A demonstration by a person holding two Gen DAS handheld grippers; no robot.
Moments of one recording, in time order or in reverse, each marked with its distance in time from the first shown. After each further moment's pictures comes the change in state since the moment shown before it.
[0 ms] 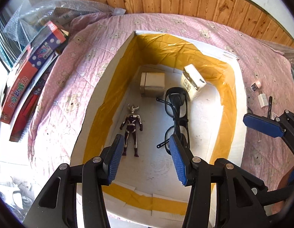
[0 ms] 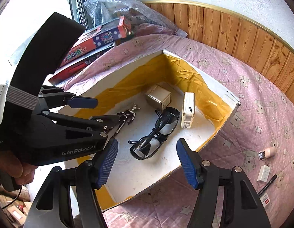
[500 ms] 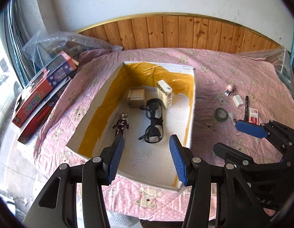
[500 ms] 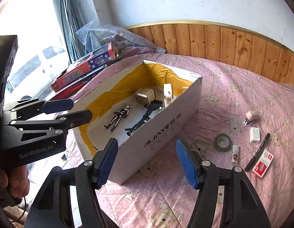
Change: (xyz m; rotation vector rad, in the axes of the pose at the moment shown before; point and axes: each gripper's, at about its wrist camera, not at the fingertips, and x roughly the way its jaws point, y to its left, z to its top) left arm -0.084 -0.059 -0.091 0.048 -0.296 -0.014; right arm -0.074 -0.016 -0.104 0.147 -0.195 -0.060
